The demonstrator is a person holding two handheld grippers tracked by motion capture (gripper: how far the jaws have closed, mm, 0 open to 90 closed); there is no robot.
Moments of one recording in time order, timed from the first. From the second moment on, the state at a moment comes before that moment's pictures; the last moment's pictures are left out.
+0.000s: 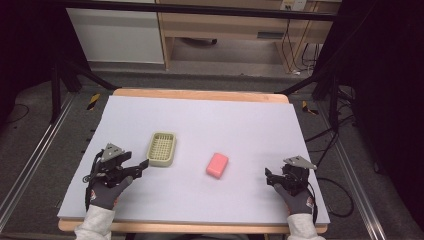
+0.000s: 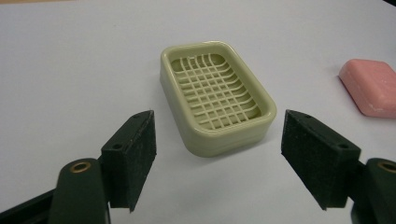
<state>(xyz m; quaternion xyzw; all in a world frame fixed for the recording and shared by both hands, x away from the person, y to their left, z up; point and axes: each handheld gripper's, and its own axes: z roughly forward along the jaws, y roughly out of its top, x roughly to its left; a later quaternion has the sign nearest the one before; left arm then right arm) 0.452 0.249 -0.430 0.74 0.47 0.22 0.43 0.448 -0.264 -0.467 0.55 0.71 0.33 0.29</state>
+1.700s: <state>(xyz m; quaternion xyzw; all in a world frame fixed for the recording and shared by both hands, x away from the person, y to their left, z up) 0.481 0.112 -0.402 0.81 0.37 0.19 0.41 0.445 -0.261 -0.465 0.54 0.71 0.35 0.29</state>
